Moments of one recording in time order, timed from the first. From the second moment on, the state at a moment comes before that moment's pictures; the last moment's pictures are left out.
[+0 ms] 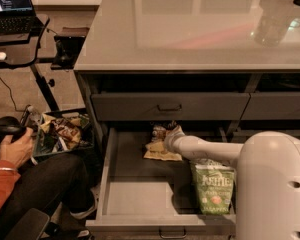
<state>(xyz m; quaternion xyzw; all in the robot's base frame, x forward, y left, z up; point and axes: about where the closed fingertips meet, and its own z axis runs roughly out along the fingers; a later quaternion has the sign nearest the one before) 0.752 -0.075 0.419 -0.28 0.84 0.09 0.45</state>
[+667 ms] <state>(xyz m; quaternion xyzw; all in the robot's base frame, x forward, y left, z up) 0.754 -0.081 0.406 -0.26 0.85 0.09 0.45</state>
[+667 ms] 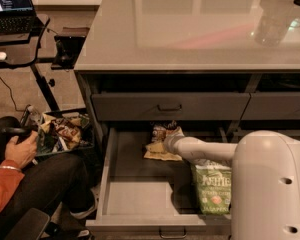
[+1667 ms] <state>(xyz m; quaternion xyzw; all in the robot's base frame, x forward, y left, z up) 0.761 -0.081 0.393 -0.26 0.86 0.09 0.44</state>
